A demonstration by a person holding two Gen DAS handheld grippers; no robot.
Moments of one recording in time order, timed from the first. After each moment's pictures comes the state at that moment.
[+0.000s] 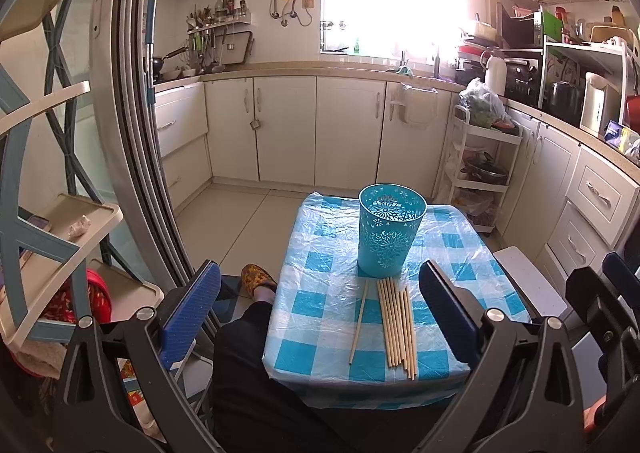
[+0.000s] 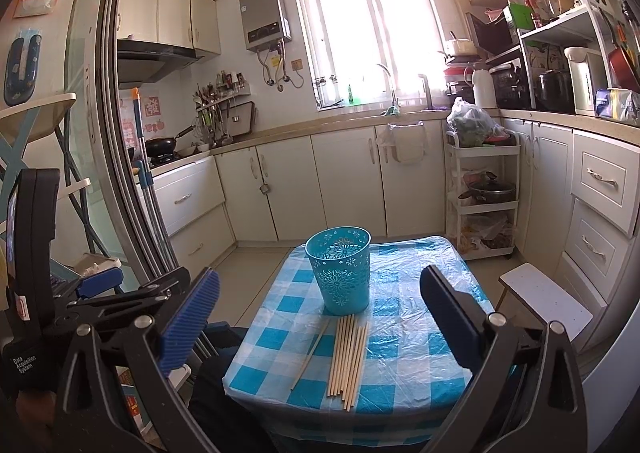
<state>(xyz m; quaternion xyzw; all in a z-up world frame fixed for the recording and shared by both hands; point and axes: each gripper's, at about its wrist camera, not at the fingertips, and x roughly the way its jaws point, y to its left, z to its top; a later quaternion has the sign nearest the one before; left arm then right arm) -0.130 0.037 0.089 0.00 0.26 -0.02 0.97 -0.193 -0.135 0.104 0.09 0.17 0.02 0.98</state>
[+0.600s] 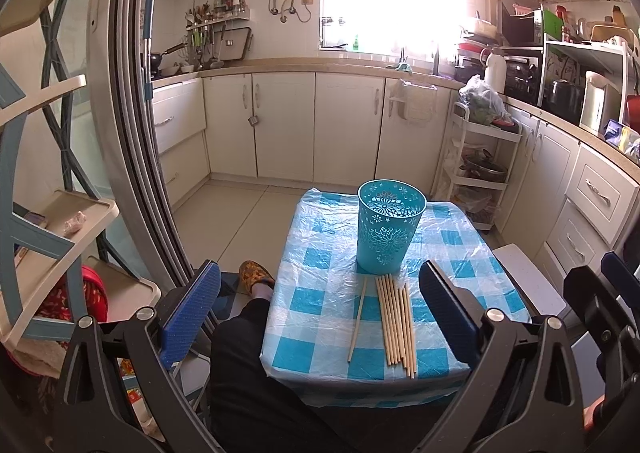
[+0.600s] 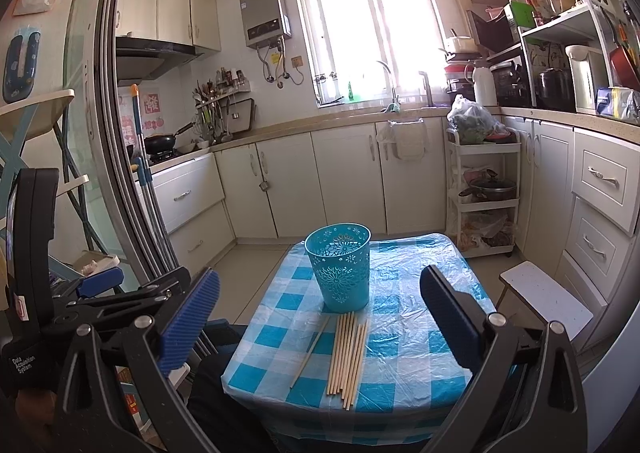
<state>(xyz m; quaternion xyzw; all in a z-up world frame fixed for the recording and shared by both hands) -0.129 0.032 0.085 0.00 0.27 -0.02 0.96 -0.191 -0.135 0.098 0.09 0.18 0.02 0.98</state>
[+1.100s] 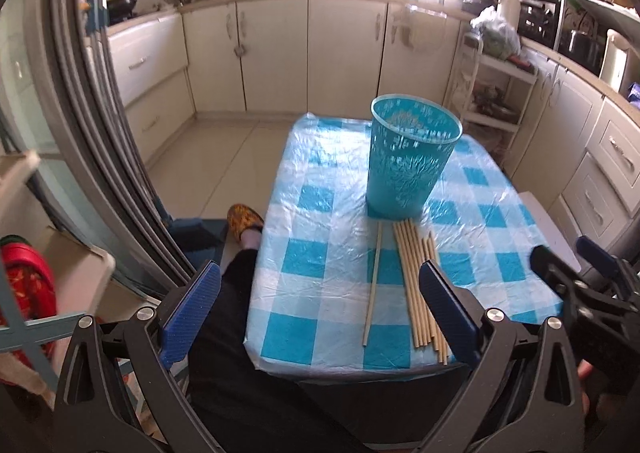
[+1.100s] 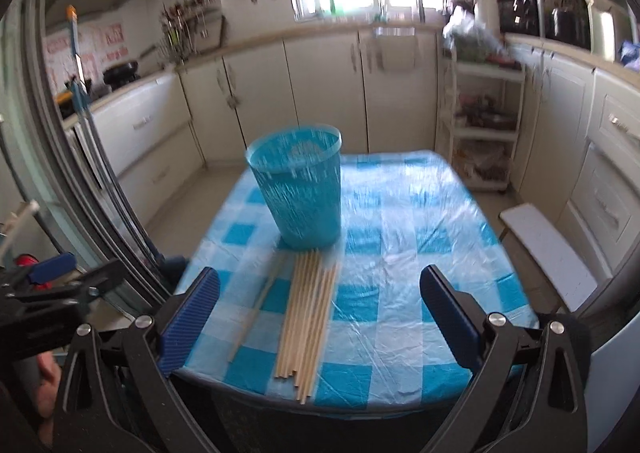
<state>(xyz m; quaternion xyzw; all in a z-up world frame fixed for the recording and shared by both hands) -0.026 0.034 -0.014 0.01 0.40 -0.04 0.92 -0.062 -0.168 -0.019 0.05 0.40 -0.02 0.92</state>
